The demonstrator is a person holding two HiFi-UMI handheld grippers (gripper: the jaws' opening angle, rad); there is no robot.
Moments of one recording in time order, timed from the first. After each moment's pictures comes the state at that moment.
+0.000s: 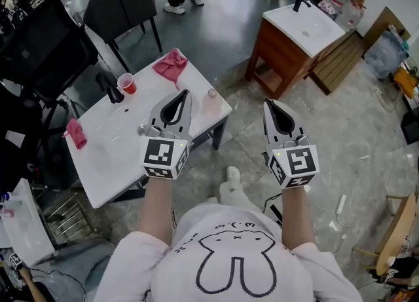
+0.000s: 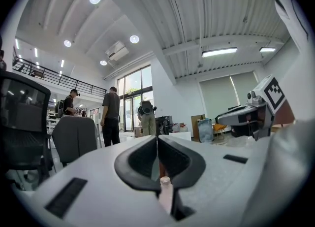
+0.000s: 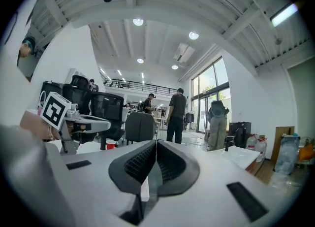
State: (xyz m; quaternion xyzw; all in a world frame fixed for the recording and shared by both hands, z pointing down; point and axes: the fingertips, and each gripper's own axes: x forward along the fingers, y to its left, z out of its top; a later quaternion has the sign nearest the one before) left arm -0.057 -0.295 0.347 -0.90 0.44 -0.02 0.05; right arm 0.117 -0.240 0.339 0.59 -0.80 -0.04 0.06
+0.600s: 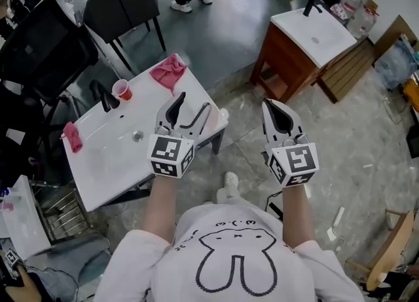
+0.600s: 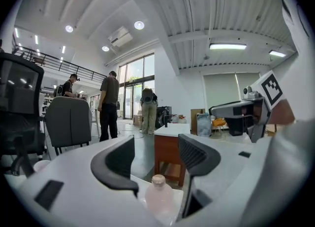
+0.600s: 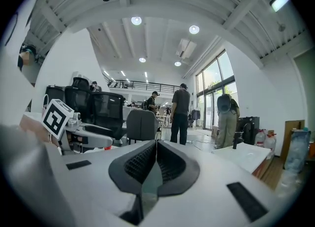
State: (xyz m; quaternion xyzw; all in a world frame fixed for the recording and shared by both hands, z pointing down) left arm -0.006 -0.353 0.399 -0.90 0.44 -0.06 -0.01; right arm 0.151 -0.310 0.358 0.56 -0.83 -0.02 0.06
